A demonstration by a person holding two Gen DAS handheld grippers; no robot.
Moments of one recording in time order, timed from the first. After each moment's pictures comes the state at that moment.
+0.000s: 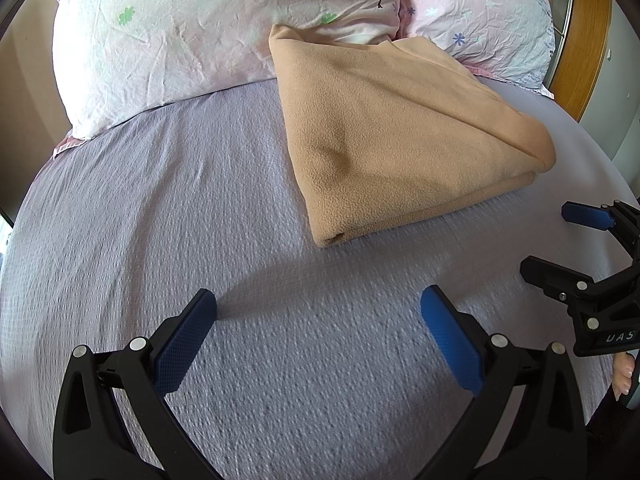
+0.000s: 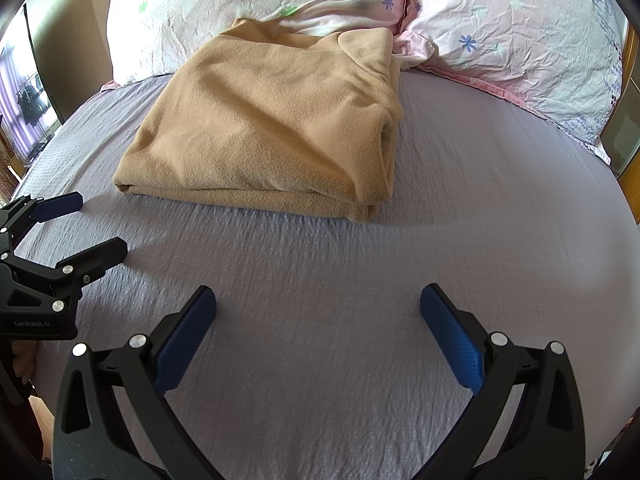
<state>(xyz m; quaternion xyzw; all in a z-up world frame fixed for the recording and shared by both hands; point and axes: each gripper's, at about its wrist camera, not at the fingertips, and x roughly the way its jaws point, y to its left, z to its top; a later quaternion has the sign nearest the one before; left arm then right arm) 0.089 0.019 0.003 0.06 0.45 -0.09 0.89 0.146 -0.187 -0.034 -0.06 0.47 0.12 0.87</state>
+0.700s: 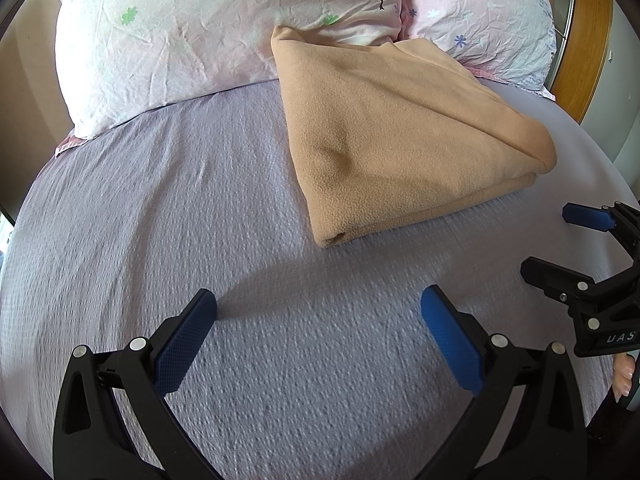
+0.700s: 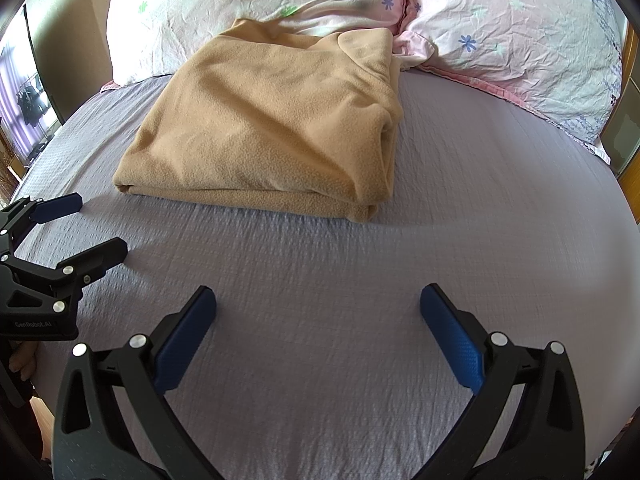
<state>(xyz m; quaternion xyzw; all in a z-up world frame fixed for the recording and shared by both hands) 0.089 0.021 0.003 0.06 0.45 -0.09 0.89 0.146 -0.187 -0.033 -0.06 0.47 0.12 0.87</state>
